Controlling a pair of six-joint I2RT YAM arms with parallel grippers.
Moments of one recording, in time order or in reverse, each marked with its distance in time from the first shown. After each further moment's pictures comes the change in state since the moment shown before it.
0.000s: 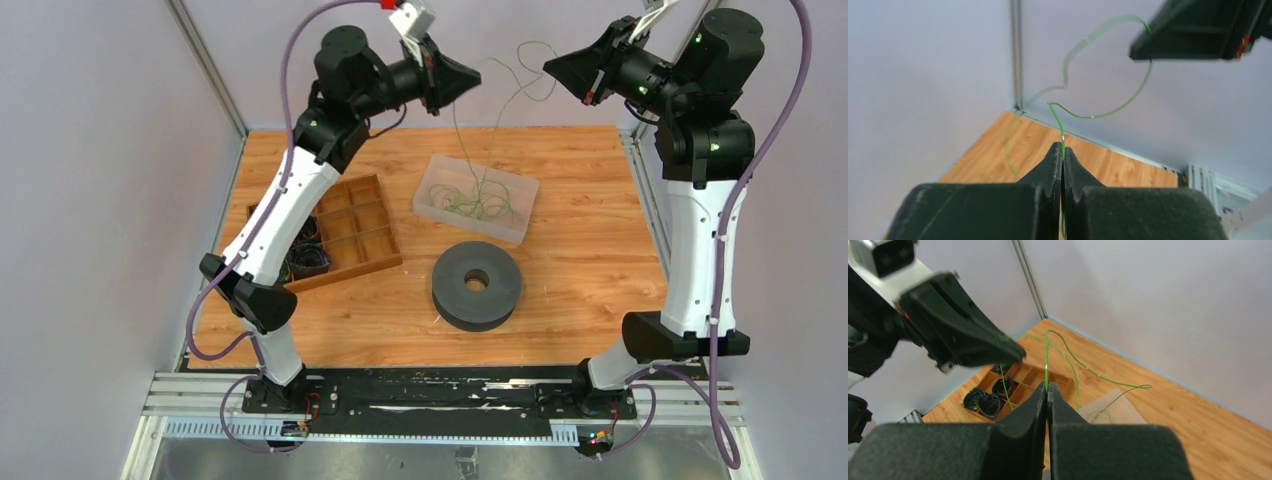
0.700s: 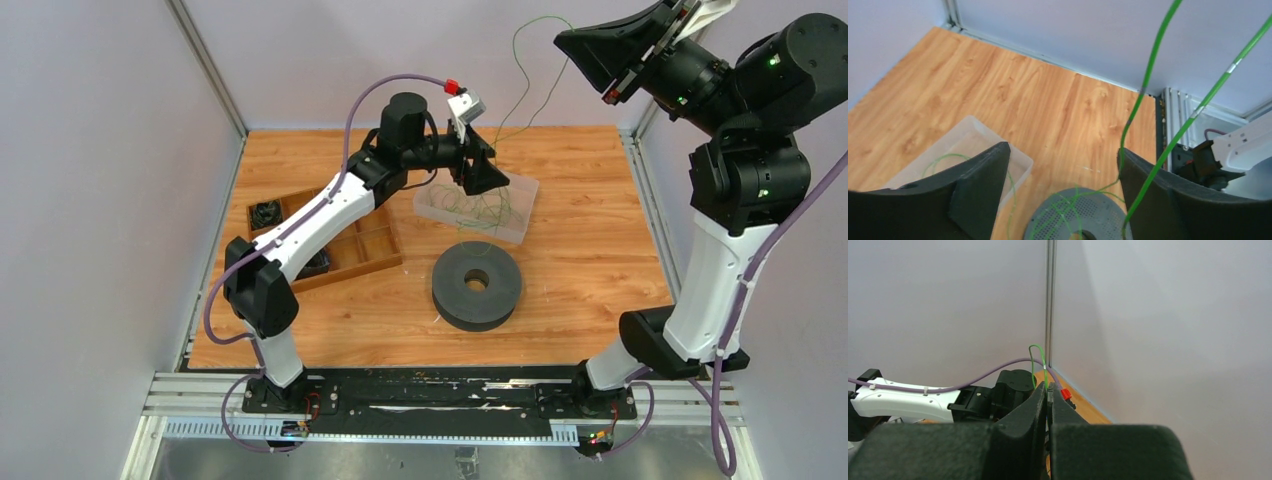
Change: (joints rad) left arm -0.073 -0.017 -0.432 0.122 0.080 0.089; right arm 0.106 0.014 0.354 -0.027 0.021 -0.069
